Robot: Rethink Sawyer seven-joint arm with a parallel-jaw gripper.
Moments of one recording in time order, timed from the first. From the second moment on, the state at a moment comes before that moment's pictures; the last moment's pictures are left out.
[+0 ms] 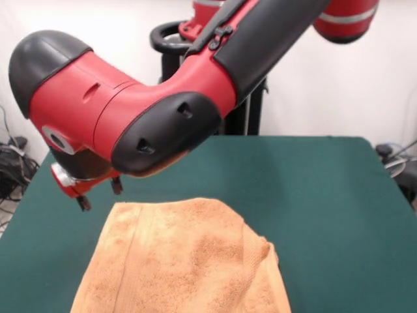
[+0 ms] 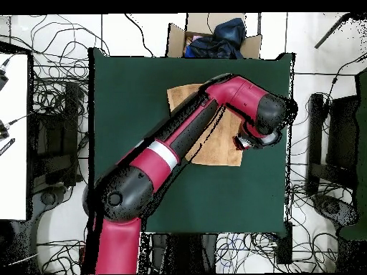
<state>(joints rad) -0.02 0.43 -1.34 0.64 -1.70 -1.40 3.61</state>
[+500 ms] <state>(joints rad) 0.00 0.41 -1.29 0.60 -1.63 -1.33 3.61</state>
